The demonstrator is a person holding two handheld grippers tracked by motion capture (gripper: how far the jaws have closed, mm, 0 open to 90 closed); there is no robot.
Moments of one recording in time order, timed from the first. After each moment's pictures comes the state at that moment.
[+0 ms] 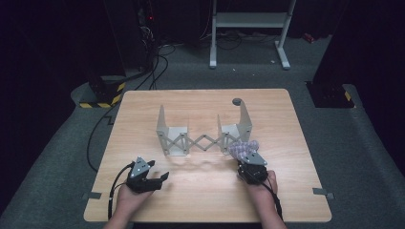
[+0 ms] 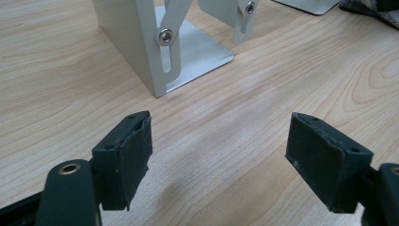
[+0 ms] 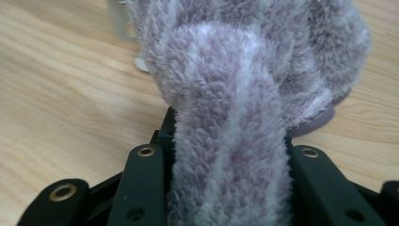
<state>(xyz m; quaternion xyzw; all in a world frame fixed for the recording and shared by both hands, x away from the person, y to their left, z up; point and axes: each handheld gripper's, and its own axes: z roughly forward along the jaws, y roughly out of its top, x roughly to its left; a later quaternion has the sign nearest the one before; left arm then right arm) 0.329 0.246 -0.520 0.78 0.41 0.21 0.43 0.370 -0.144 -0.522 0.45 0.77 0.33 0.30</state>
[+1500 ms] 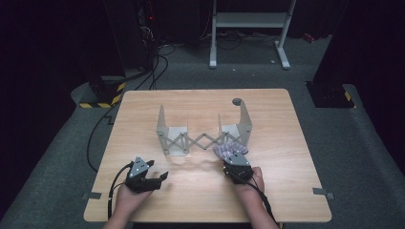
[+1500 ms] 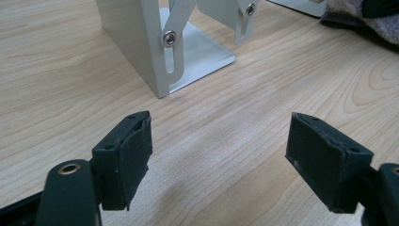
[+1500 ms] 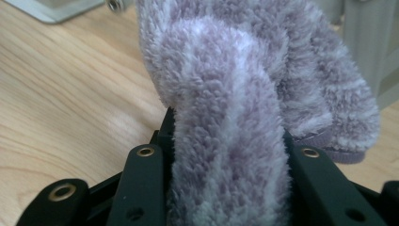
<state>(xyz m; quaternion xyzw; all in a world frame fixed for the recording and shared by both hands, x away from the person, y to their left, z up) 0.329 0.249 -0.519 0.78 0.41 0.21 0.43 0.369 -0.100 -0.516 0.40 0.79 0.33 0.31</state>
